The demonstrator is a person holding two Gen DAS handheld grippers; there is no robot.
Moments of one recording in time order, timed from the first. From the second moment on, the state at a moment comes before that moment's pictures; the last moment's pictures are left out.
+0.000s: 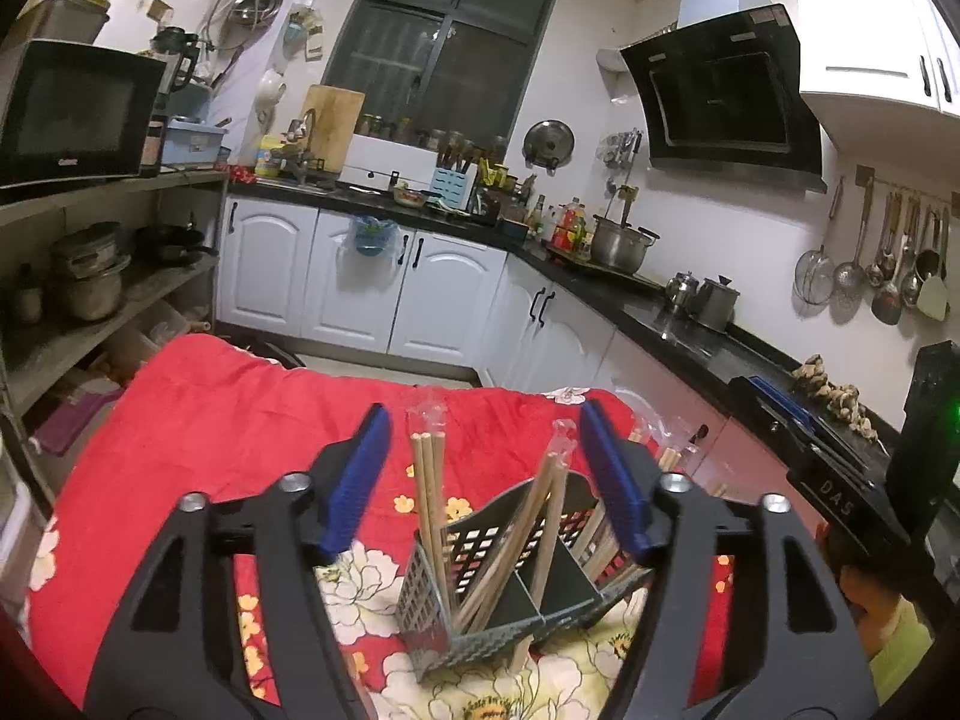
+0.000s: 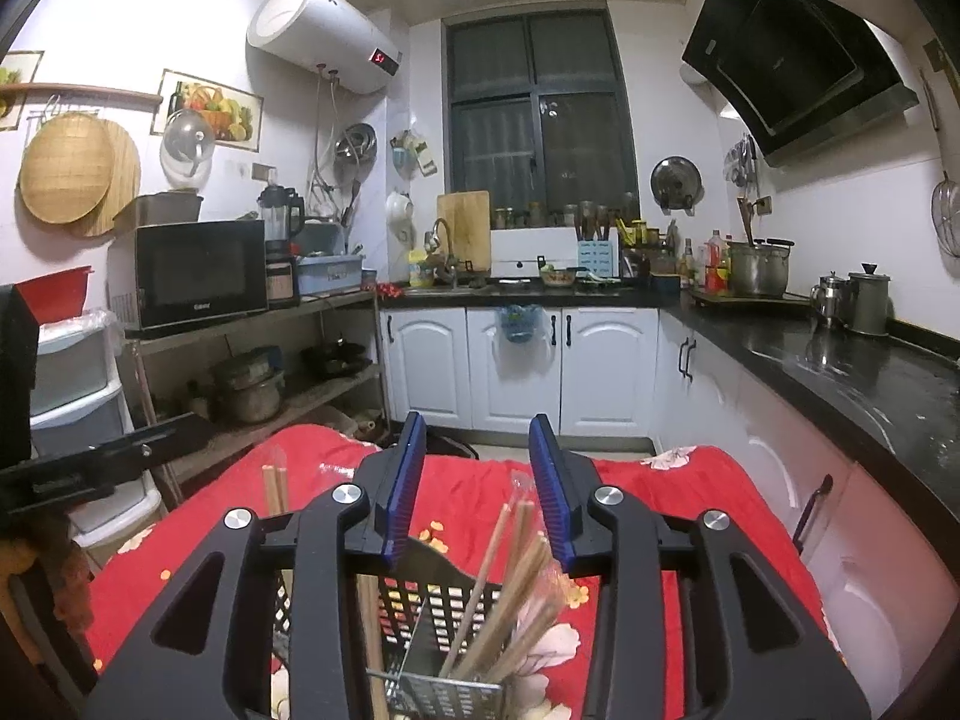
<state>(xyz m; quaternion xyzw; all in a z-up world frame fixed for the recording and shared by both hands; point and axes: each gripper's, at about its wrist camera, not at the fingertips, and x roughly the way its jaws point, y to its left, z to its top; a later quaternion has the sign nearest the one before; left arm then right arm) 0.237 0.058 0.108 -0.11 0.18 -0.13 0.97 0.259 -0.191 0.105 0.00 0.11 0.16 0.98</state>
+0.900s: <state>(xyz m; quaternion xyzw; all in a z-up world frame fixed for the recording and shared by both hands) 0.136 0.069 0.102 -0.08 0.18 -0.07 0.98 0.178 -0.184 0.097 -0.02 0.13 0.21 0.97</state>
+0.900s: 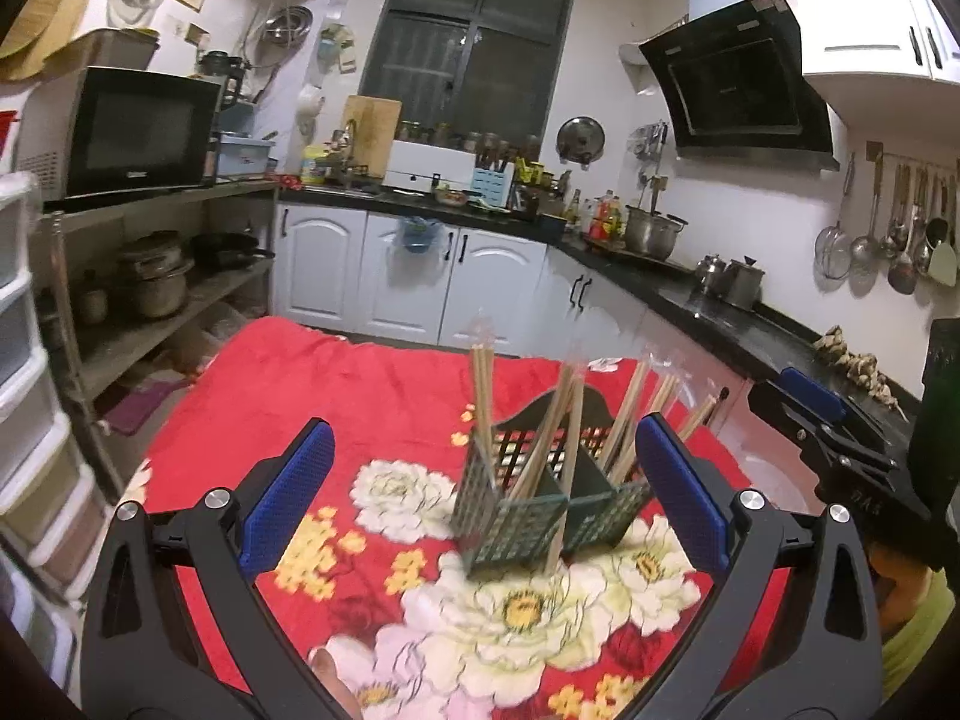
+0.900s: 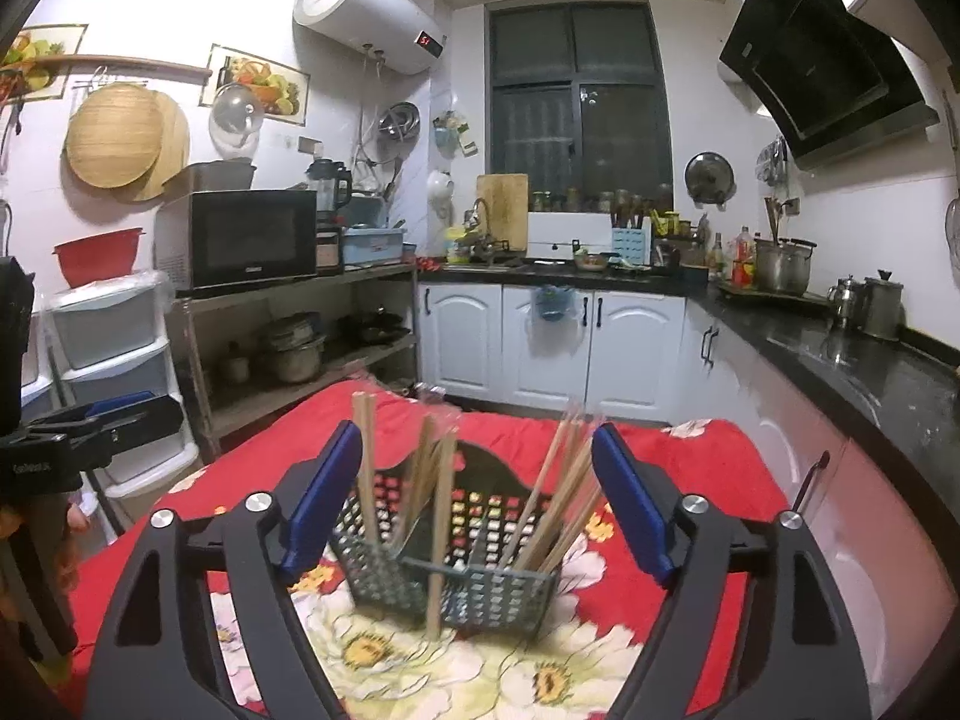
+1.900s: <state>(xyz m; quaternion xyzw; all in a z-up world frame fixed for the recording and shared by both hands) 0.070 0.010 0.012 -0.03 0.25 -0.05 0.97 0.091 -0.213 0.015 -0.04 0.21 0.17 0.96</state>
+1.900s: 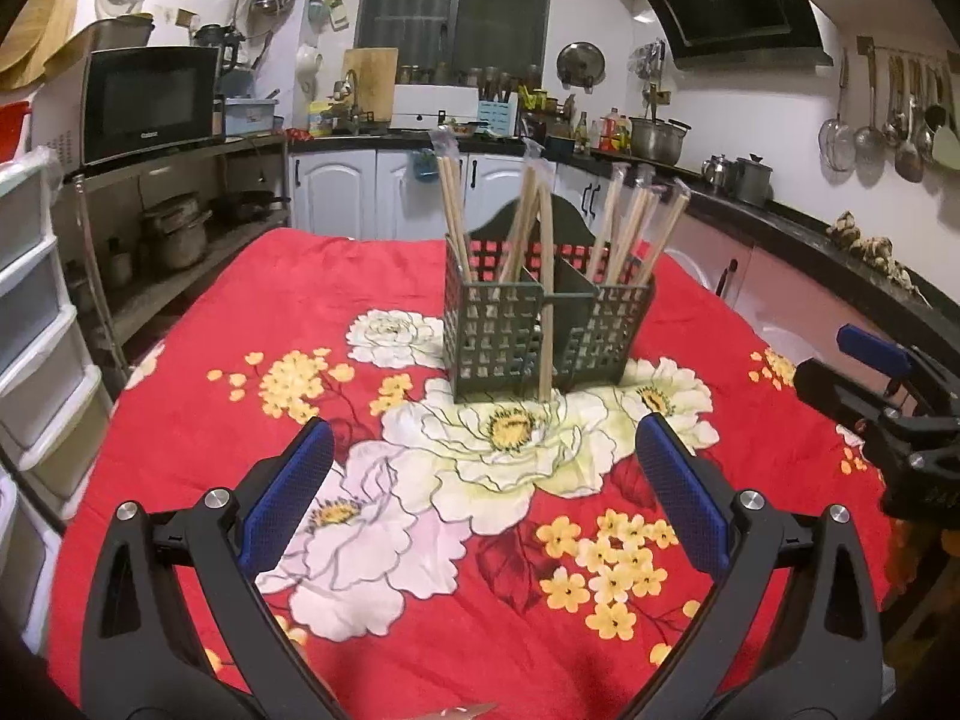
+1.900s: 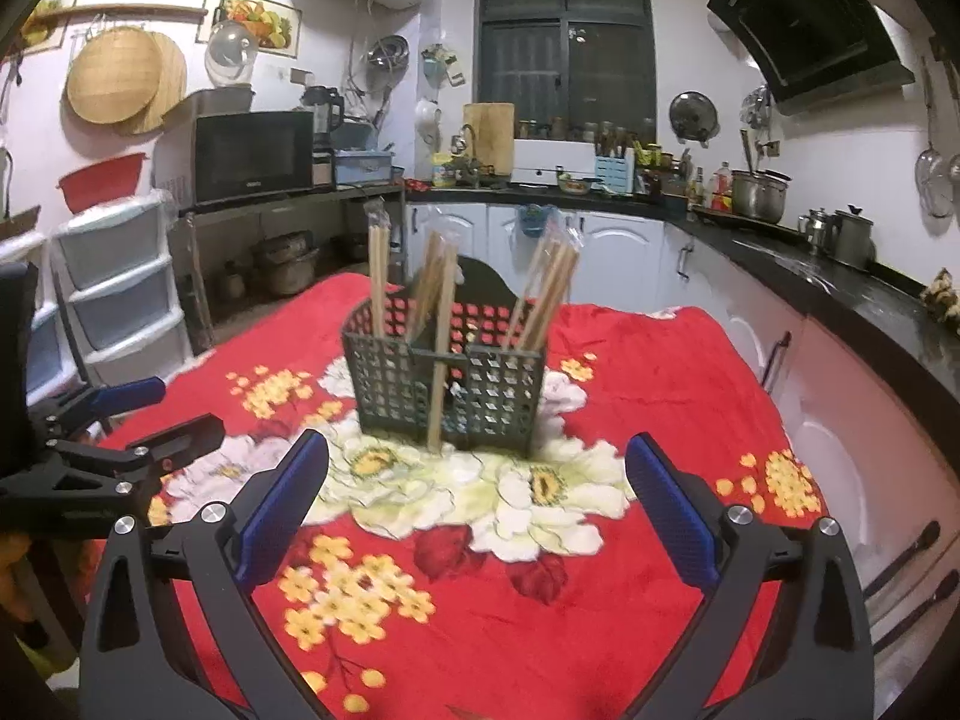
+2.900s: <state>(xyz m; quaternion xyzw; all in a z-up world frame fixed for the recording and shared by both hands) 0.037 0.000 -0.015 -0.03 0.15 -0.02 0.99 0.042 -0.240 -0.022 0.00 0.08 0.13 0.99</state>
